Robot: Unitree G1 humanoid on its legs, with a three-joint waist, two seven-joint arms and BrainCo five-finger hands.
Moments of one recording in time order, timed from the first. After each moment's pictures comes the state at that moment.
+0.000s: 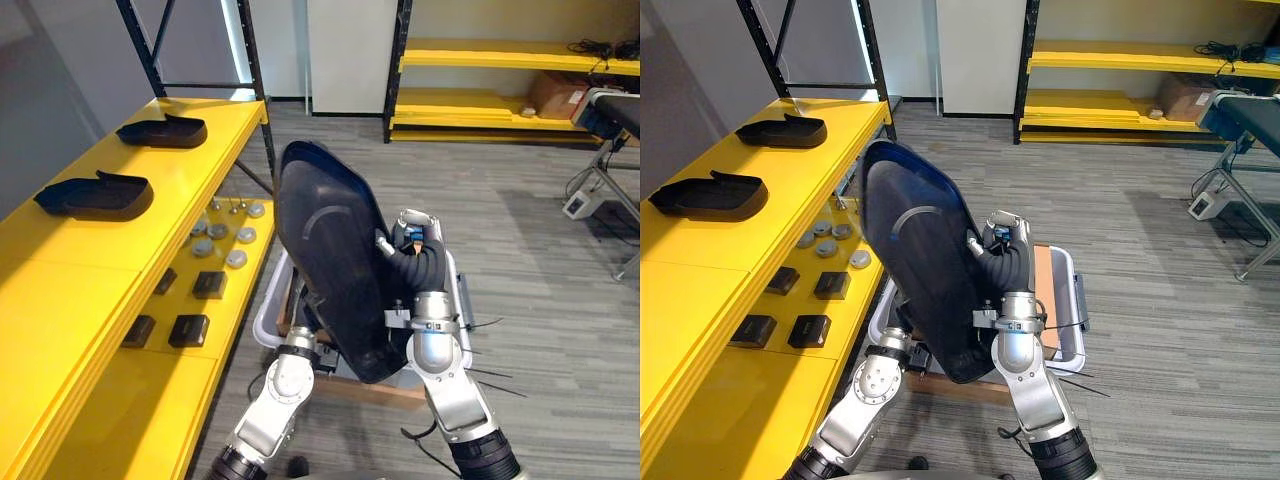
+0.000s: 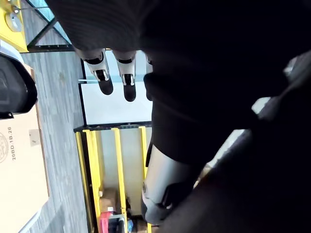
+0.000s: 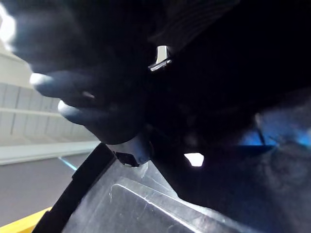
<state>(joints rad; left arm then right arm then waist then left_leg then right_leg) 0.07 0.08 -0.46 -0.04 0.04 -0.12 0.30 -0.03 -0.05 0.21 -0.21 -0.44 -0.10 -0.46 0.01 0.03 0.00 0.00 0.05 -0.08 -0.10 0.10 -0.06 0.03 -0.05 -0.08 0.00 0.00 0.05</state>
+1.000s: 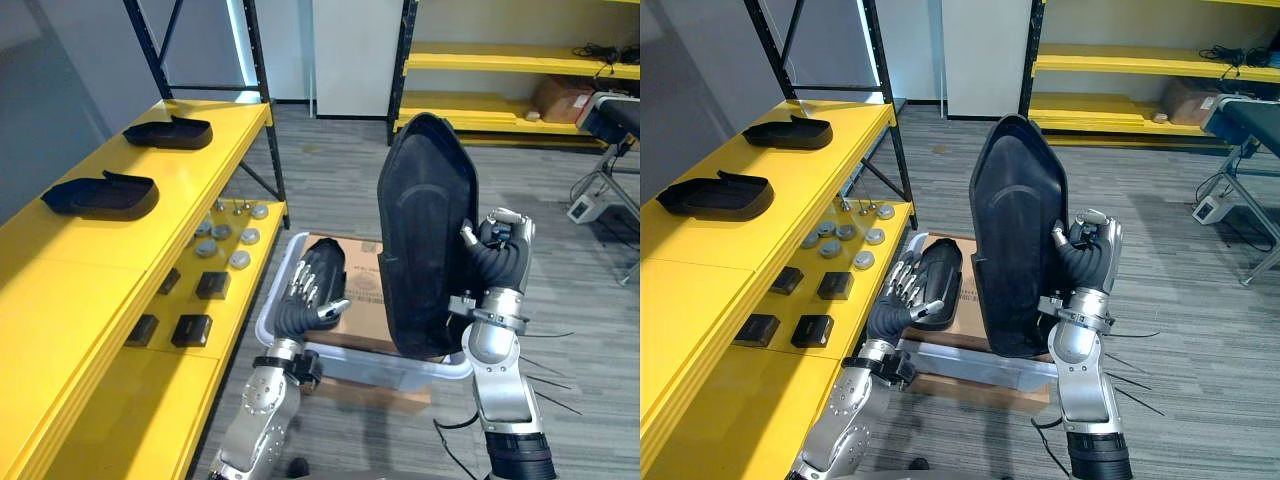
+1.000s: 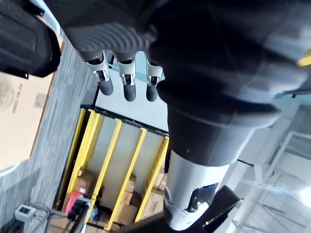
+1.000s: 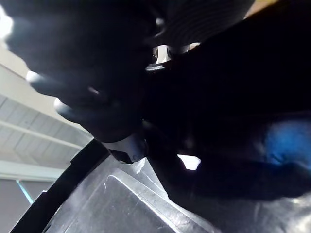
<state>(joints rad) 0.13 0.08 -0.49 -0.19 -0.39 -0.14 0.13 -0.05 -0.10 0.05 -0.27 -0.48 -0.05 -0.48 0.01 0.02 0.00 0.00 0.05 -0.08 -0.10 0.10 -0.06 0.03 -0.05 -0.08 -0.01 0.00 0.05</state>
